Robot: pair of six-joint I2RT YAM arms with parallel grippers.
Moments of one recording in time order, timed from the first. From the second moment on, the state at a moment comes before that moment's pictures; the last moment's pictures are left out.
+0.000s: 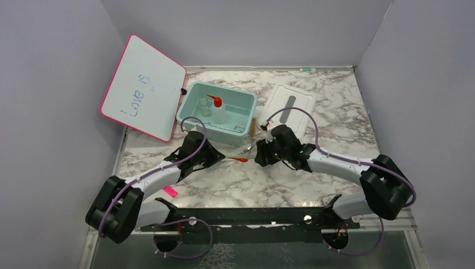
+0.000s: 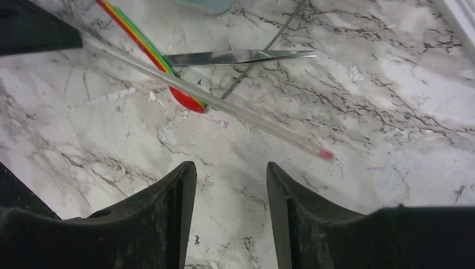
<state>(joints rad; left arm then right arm) -0.51 1.23 0.41 0.11 0.16 -1.06 0.75 1.38 0.67 -0.03 -0.08 0.31</state>
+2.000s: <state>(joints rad) -0.50 0.80 1.15 -0.62 -0.24 -0.64 0.88 1.29 0.97 0.11 -0.32 -0.02</state>
